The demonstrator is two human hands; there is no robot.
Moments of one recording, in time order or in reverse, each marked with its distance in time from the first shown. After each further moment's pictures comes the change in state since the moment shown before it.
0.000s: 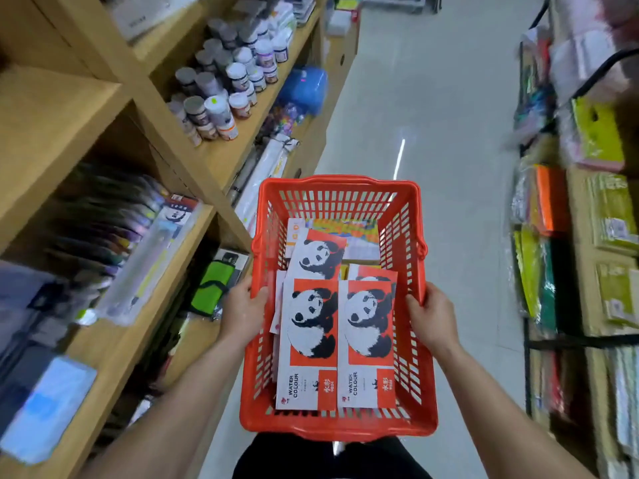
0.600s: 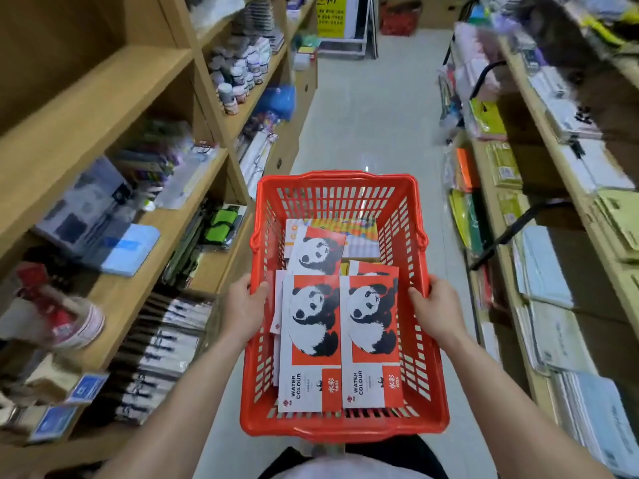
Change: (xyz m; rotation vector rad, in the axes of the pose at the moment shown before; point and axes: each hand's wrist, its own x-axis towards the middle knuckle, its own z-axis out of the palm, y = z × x) left_hand -0.435 -0.150 -0.097 -0.017 -0.013 0.161; right_hand -0.469 0.153 -0.081 0.080 0.121 -0.027
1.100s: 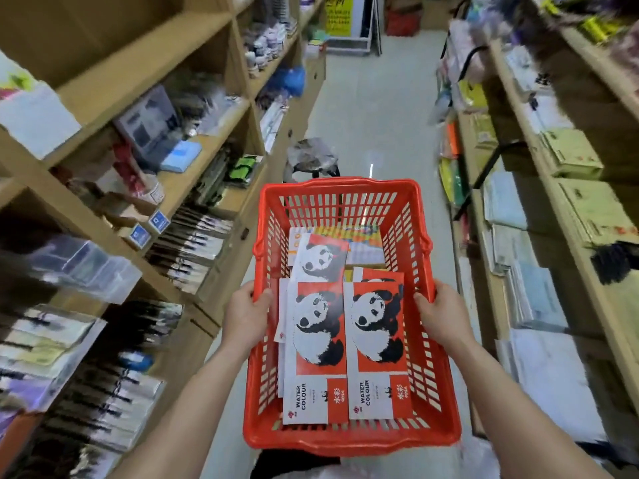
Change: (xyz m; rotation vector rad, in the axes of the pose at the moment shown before) left_hand -0.438 -0.162 -0.050 -0.079 0.015 -0.022; right_hand -0.413 0.187 -0.075 -0.008 -0.044 -0.025
